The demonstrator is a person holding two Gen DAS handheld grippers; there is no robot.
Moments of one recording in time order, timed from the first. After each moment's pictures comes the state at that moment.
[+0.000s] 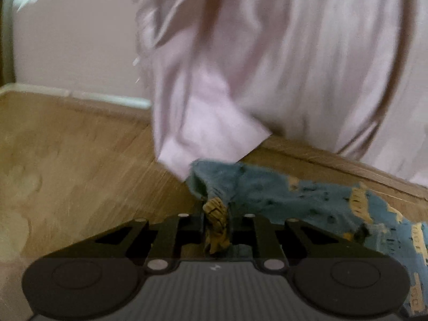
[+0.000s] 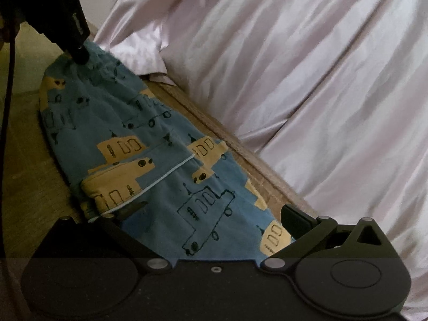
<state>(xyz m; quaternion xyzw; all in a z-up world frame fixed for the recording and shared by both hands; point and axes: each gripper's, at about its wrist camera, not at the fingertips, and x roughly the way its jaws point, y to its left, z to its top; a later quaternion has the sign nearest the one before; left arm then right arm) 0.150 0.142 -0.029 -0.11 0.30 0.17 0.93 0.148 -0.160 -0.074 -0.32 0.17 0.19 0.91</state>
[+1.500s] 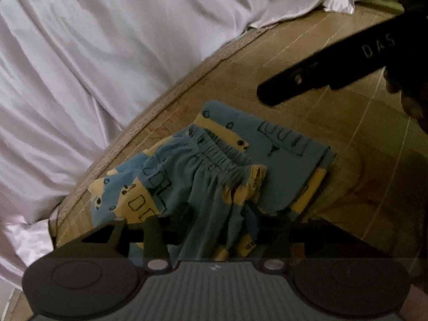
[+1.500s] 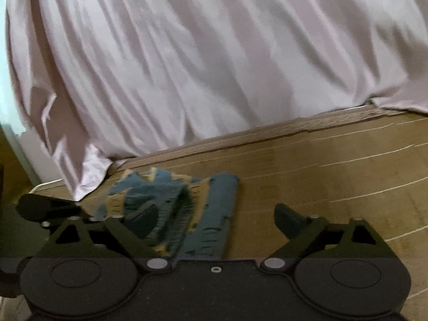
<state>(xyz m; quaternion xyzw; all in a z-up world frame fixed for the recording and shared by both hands) 0.167 -0.134 -0.059 0.31 0.38 -0.15 0.86 0.195 -0.389 -0.056 0.14 0.27 0.25 0.92</state>
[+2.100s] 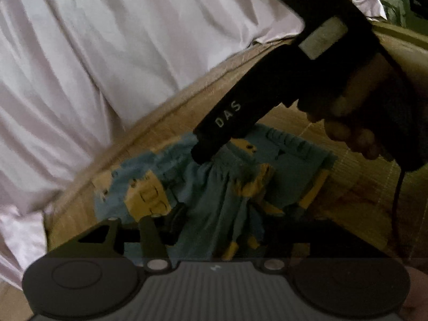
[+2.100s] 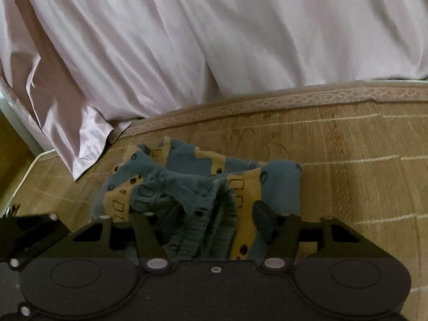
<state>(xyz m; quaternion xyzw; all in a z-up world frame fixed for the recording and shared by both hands) 0.160 -0.106 -0.049 0.26 0.37 -0.16 0.88 0.267 -0.302 -0.060 0.12 0.38 0.28 0.88</state>
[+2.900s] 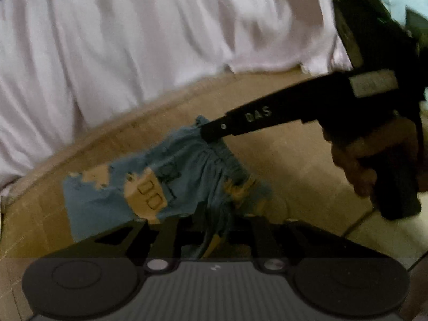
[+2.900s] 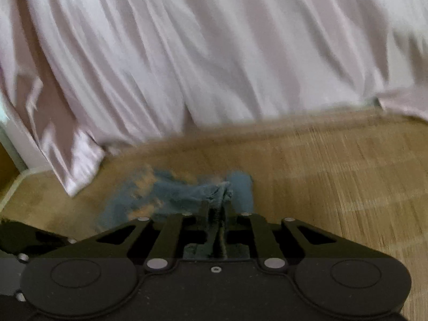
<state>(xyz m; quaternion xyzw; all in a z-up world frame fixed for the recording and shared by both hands) 0.148 -0.122 -0.018 0.16 0.39 -0.24 0.87 0.221 -0.353 -0.032 0.10 0.35 0.21 0.91</state>
